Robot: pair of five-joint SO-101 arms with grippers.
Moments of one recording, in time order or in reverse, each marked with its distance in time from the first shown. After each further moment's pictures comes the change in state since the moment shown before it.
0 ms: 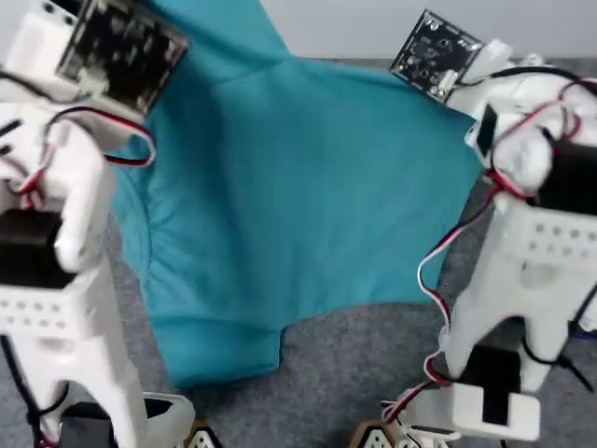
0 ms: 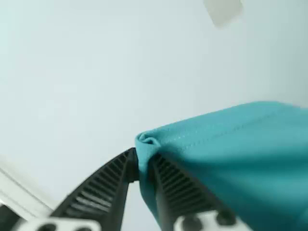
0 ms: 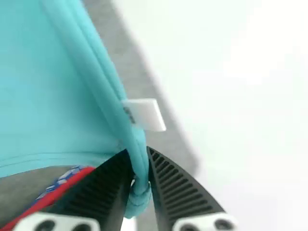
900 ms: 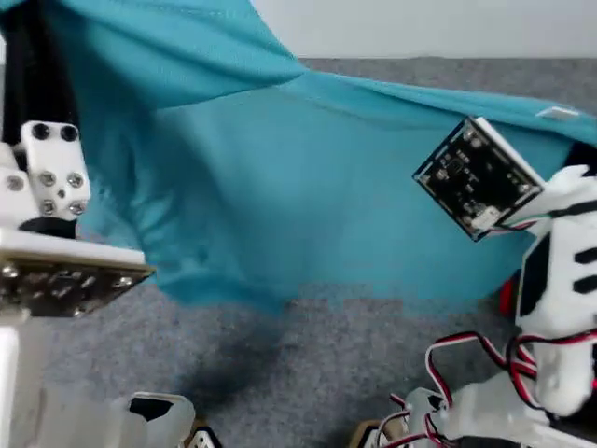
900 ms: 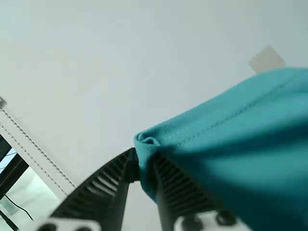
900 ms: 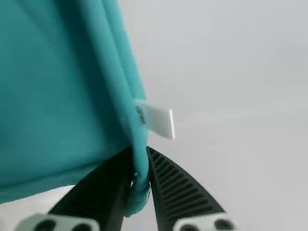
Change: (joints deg) left arm 0.0 -1.6 -29.6 17.0 -6.9; right arm 10.6 -18.1 -8.4 7.8 4.1
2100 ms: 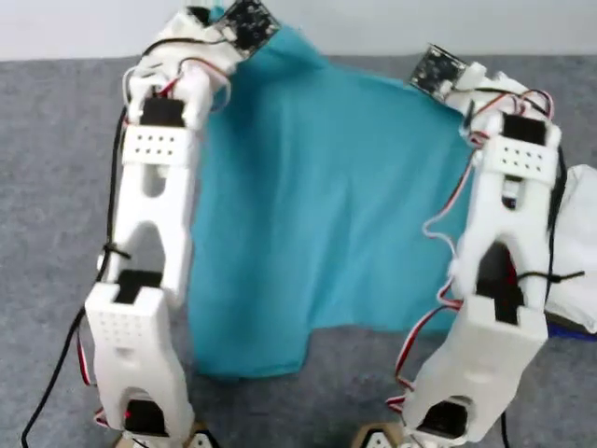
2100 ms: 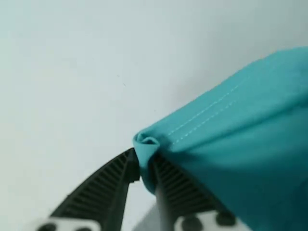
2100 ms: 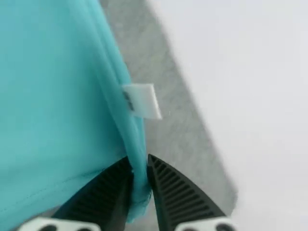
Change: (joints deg) left arm 0.2 53.2 23.6 -44.3 -1.8; right arm -5.9 47.4 34.5 -58.6 -0.1
